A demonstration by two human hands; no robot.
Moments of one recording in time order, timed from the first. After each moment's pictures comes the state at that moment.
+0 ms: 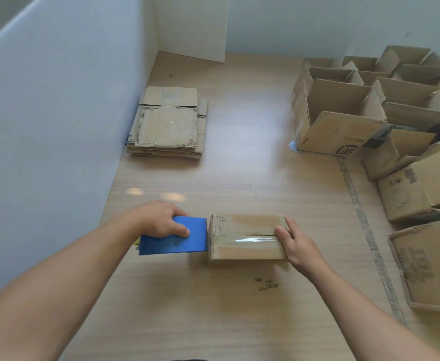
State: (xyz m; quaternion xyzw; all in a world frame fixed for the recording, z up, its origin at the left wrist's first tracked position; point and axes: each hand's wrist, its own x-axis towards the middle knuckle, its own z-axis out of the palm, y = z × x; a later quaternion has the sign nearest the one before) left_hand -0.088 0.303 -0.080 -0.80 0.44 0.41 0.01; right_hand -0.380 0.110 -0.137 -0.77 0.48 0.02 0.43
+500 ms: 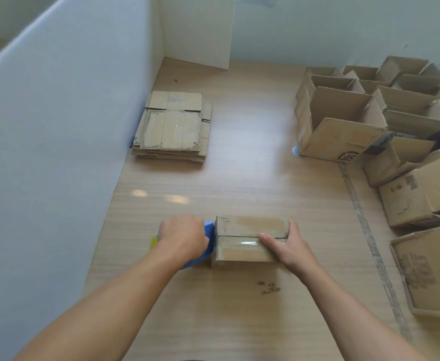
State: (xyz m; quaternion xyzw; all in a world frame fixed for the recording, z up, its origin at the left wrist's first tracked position) left_hand -0.164 0.291 -0.085 -0.89 0.41 0.18 0.10; right_hand -0.359 0.126 -0.132 -0.72 0.53 0.03 0.45
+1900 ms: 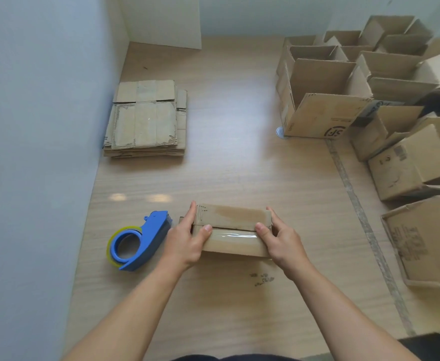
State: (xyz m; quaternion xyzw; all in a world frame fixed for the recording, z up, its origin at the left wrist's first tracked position) left_hand -0.189 0.282 -0.132 -0.84 0.26 0.32 -0.36; right_hand -0.365 0.135 -0.135 -0.69 0.50 -0.07 0.51
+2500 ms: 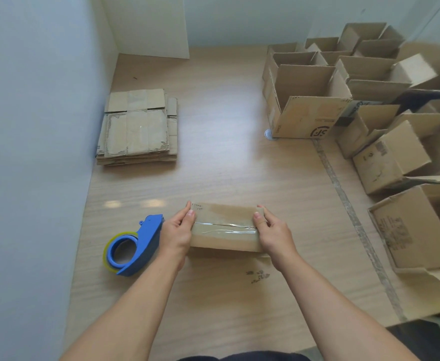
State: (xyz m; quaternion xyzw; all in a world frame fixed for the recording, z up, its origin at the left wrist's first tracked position) left_hand -0.186 0.267 -0.134 -0.74 0.08 0.36 -0.57; right_hand -0.354 0.137 -0.134 -0.63 0.56 -0.11 0.52
